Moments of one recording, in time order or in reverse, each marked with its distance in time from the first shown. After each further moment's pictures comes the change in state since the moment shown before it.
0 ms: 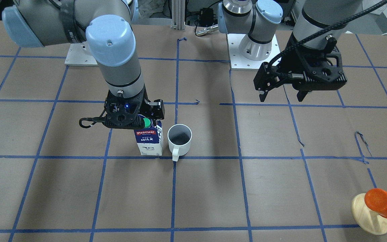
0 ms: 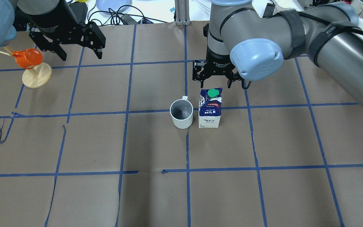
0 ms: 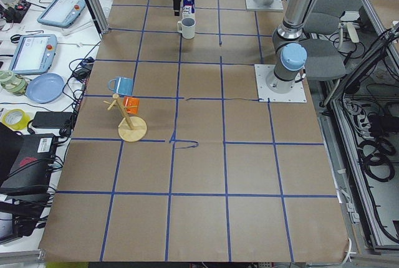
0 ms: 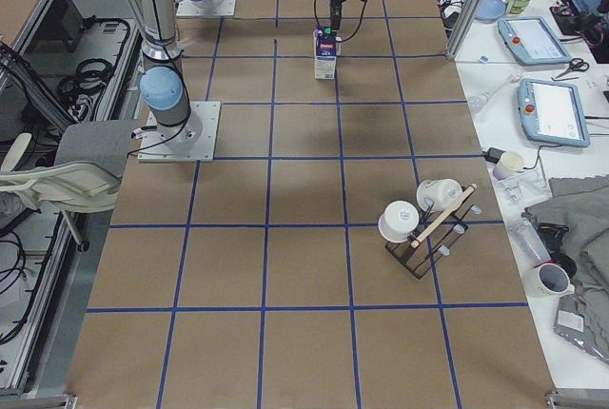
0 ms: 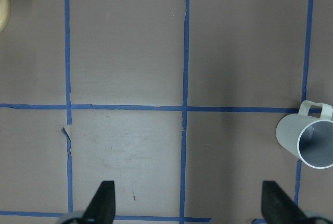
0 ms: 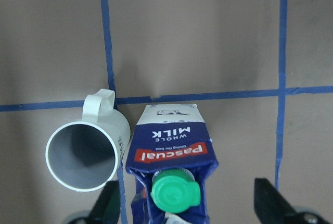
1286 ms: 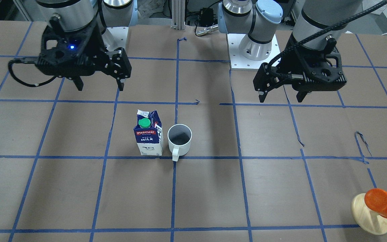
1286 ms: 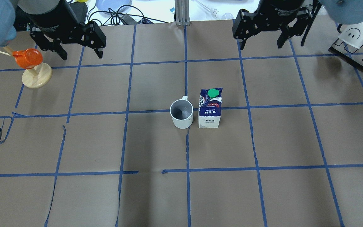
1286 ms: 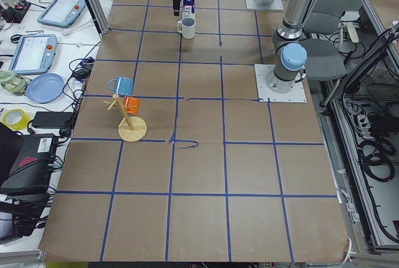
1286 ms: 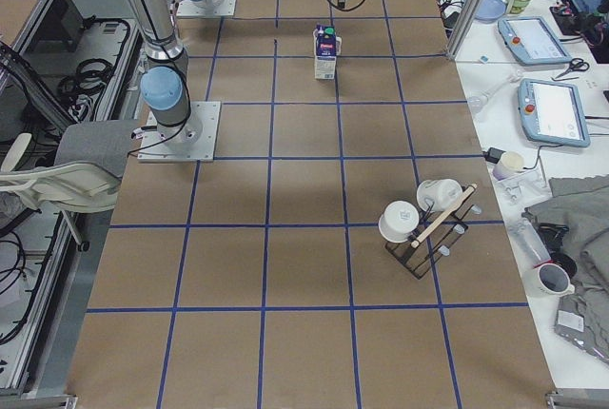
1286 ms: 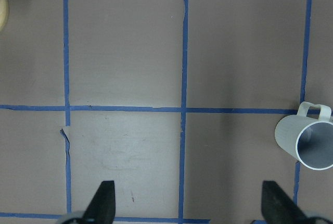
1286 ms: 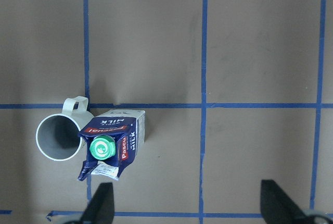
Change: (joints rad) left arm -0.001 -0.003 0.002 0.006 -0.003 -0.002; right arm -0.175 -0.143 -0.161 0.220 -0.006 -0.242
